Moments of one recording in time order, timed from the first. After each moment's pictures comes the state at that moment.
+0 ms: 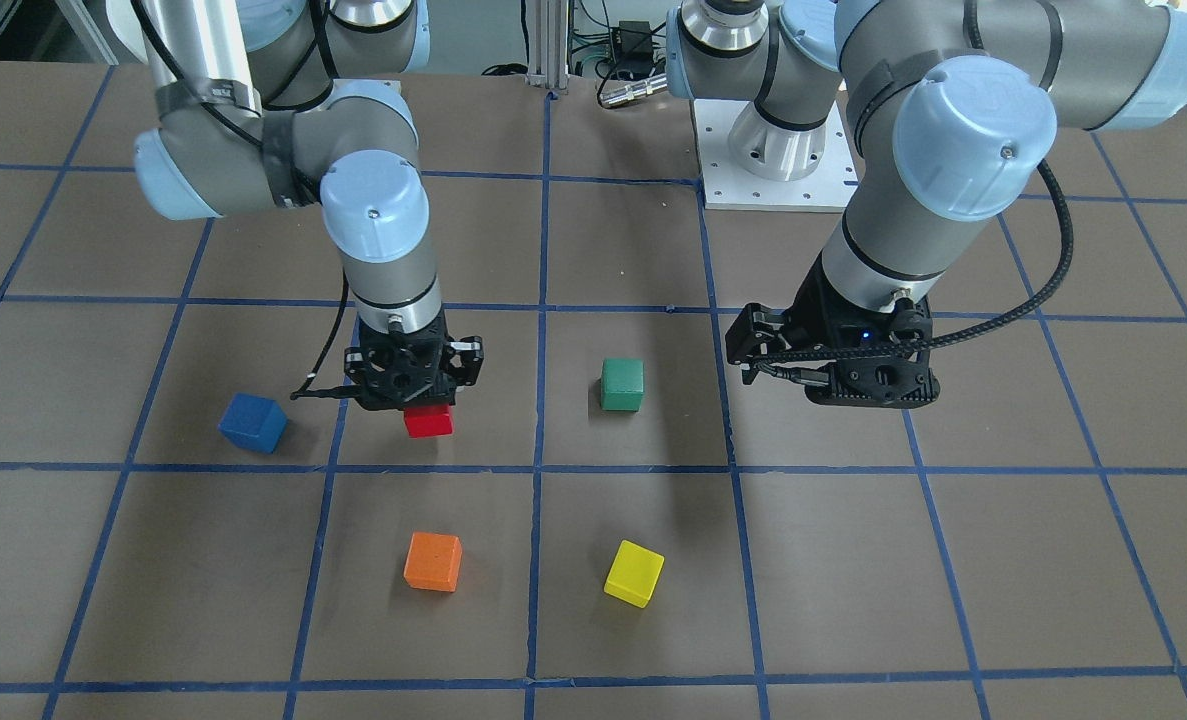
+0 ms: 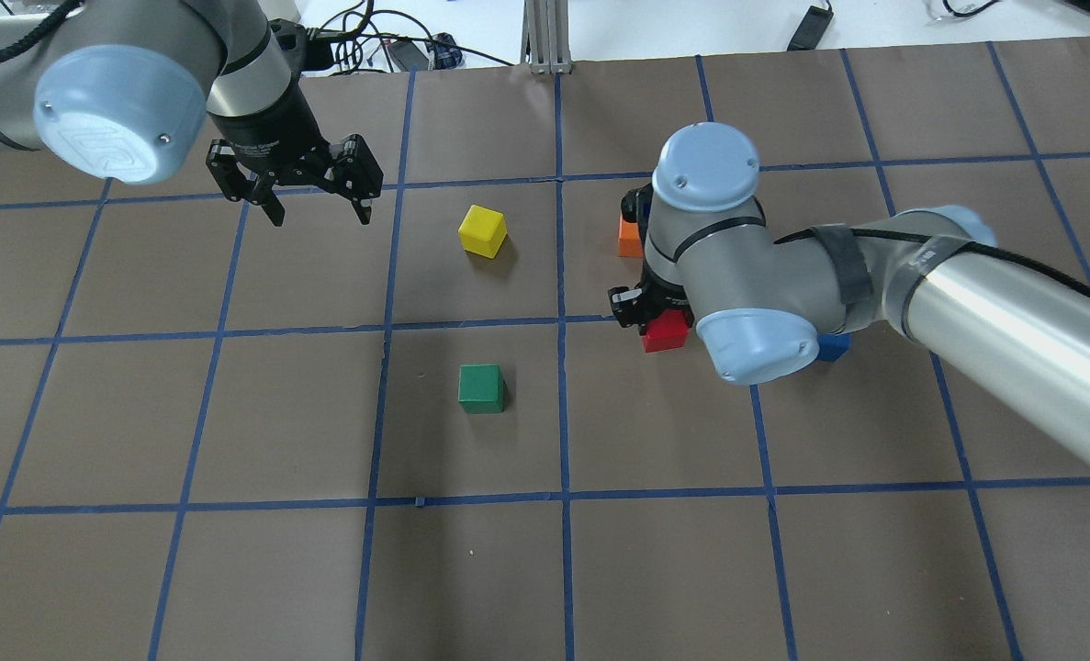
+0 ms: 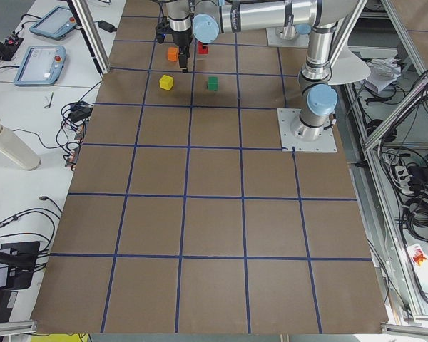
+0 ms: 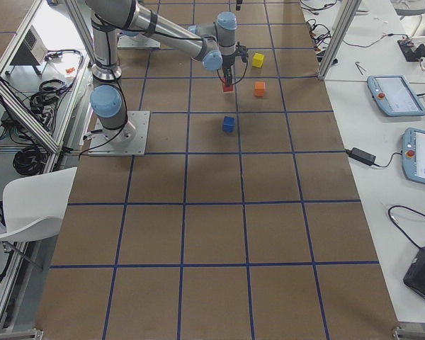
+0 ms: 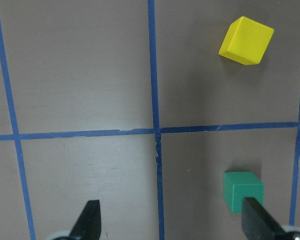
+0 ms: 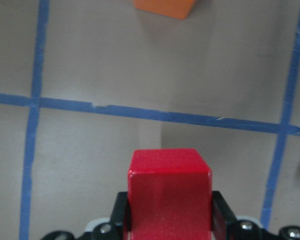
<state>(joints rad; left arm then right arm) -1.58 -1.78 -1.53 -1.45 1.57 0.02 1.74 -1.35 1.93 -2.20 -1.59 0.09</state>
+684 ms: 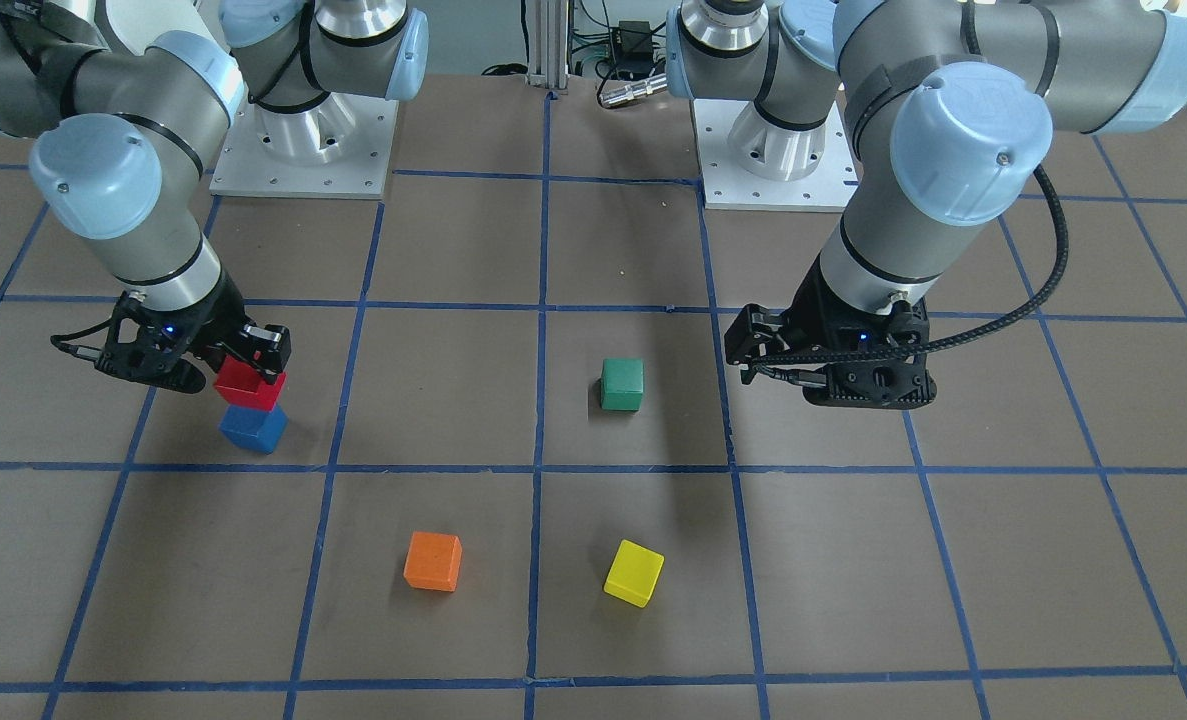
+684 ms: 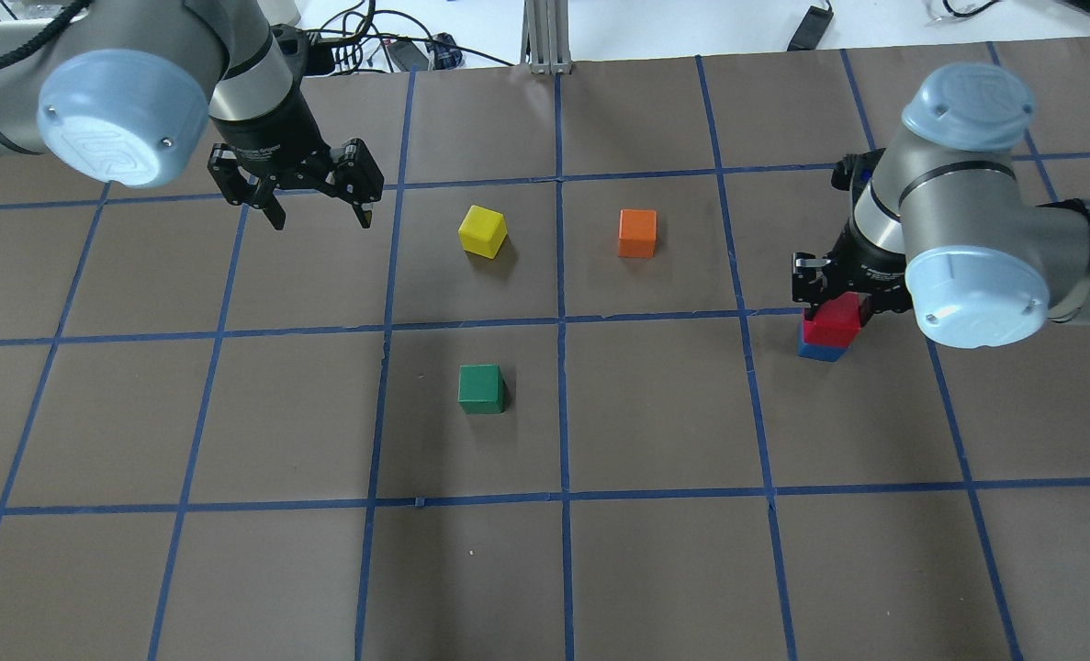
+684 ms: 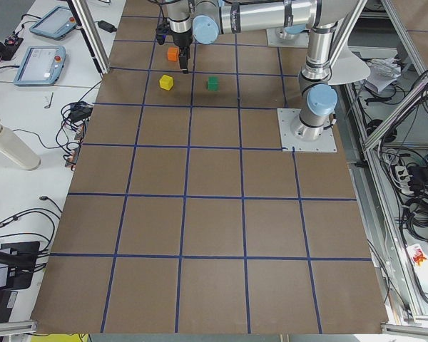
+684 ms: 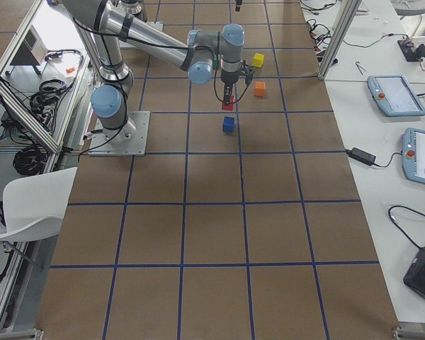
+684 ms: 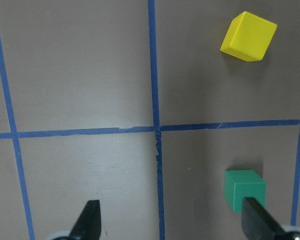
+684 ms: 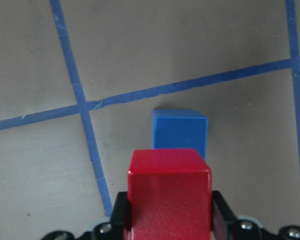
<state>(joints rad) -1.58 -1.78 -1.54 -1.45 1.57 0.02 1.41 -1.47 2.00 -2.07 -1.61 0.04</state>
